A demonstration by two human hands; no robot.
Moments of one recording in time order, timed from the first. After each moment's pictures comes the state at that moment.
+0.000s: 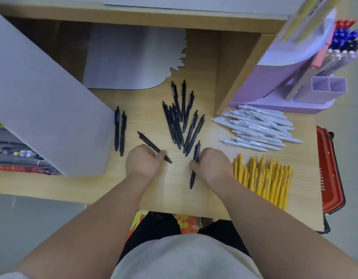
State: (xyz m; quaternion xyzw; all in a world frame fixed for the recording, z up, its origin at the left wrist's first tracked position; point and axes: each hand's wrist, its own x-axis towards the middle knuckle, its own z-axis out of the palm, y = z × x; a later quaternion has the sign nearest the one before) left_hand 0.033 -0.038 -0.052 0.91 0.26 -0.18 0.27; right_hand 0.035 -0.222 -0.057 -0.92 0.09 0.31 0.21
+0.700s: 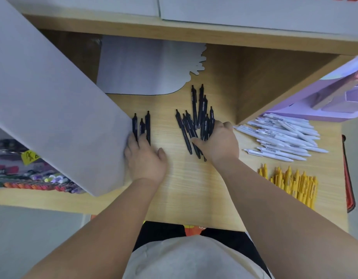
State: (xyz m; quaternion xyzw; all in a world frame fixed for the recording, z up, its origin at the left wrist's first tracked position) left_hand 0.054 0.019 -0.069 0.94 0.24 -0.12 0.22; right_hand 0.111 -0.165 -0.064 -0.94 0.15 0.19 0.24
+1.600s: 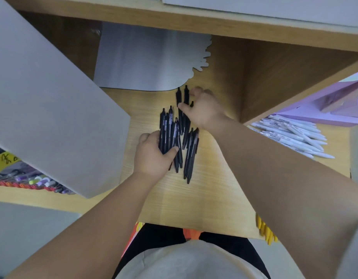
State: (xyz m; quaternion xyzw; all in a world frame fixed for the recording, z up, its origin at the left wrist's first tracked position) left_hand 0.069 0.010 -0.065 0.89 0.18 -0.13 0.39; right_hand 0.200 -0.134 -0.060 -0.94 0.01 0.23 0.25
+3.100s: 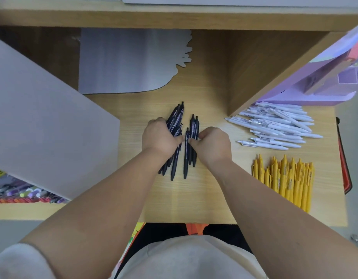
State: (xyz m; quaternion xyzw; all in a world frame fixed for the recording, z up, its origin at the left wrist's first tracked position) left_hand 0.120 -0.021 -0.074 0.94 0.13 -0.21 0.26; right_hand 0.093 -0.162 -0.054 -0.91 0.20 0.20 0.31
